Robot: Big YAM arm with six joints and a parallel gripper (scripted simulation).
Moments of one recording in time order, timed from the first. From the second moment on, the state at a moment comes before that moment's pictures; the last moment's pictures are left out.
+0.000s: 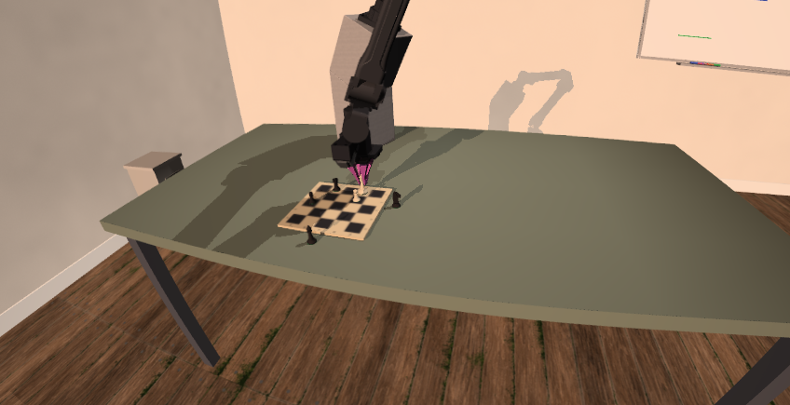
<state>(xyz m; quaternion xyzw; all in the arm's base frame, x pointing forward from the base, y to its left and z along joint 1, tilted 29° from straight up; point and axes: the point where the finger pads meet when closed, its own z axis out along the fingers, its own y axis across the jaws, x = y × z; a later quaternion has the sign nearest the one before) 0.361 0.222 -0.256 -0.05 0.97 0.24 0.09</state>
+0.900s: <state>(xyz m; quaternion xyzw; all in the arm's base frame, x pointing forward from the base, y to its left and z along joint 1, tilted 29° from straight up) 0.361 0.222 -0.256 -0.05 0.97 0.24 0.09</state>
